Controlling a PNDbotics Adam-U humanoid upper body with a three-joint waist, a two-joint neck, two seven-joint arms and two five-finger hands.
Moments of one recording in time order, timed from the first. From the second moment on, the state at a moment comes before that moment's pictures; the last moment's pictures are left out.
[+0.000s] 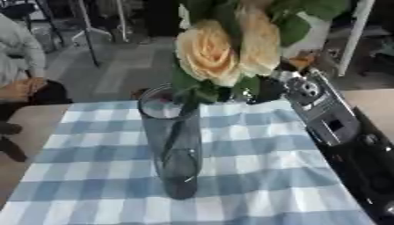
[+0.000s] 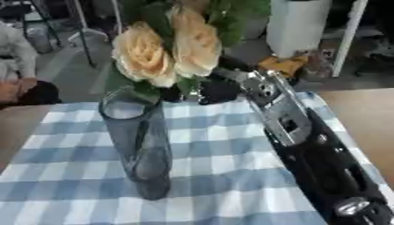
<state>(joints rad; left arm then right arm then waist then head) -0.40 0.08 0.05 -1.98 0.03 -0.29 -0.07 -1.04 -0.51 0.20 -1.41 0.31 -0.27 0.53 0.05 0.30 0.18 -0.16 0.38</state>
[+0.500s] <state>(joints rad) -0.40 0.08 0.05 -1.98 0.02 -0.29 -0.06 -0.98 -0.58 0.18 -1.45 0.31 -0.26 0.50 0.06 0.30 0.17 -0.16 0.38</state>
